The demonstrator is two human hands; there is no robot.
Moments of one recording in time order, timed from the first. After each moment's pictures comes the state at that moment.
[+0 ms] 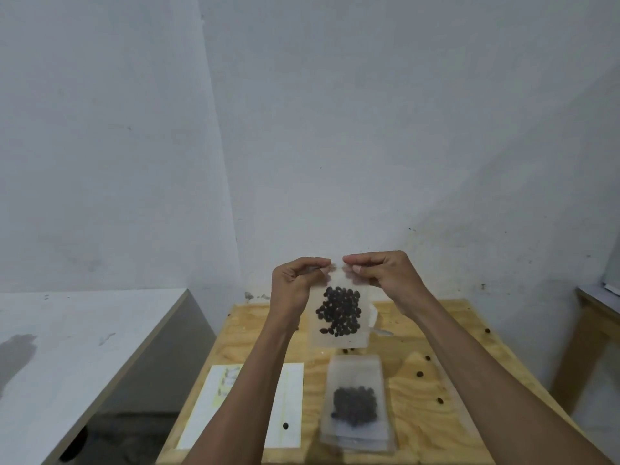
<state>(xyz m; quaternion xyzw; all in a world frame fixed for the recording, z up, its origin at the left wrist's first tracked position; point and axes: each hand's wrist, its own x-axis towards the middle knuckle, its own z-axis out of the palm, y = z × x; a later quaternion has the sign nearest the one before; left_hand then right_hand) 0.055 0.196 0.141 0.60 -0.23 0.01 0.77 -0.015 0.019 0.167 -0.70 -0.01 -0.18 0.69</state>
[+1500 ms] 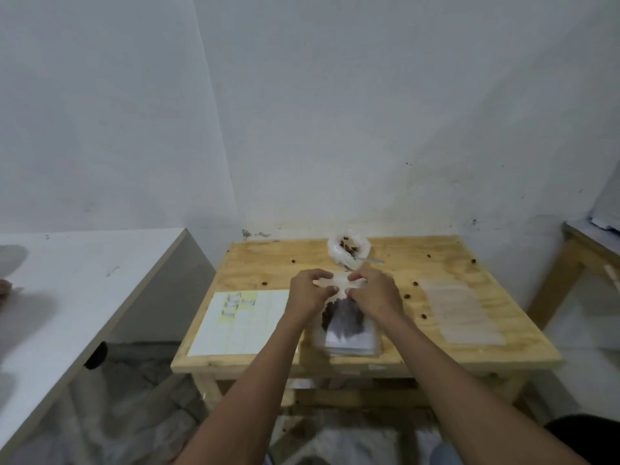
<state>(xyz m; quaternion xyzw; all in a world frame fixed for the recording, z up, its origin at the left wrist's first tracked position) 0.026 0.193 0.001 0.85 -0.18 -0.04 0.50 -0.049 0.056 0.017 -0.89 0.26 -0.14 0.36</state>
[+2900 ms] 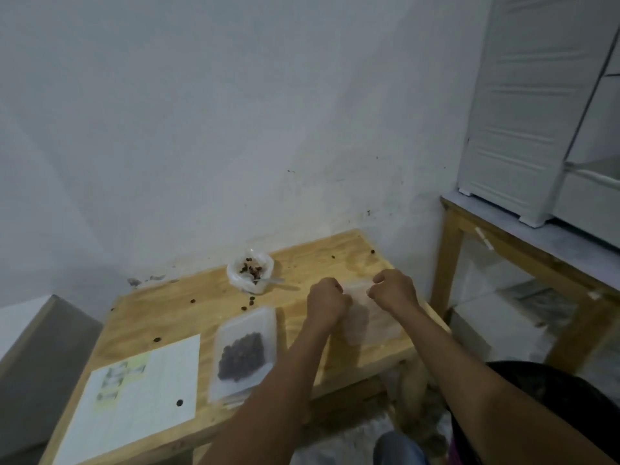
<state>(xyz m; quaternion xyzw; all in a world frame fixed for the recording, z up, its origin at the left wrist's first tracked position) -0.045 -0.024 0.006 0.90 -0.25 -0.15 0.33 -0.131 -0.138 0.010 -0.82 0.46 -0.12 0.33</state>
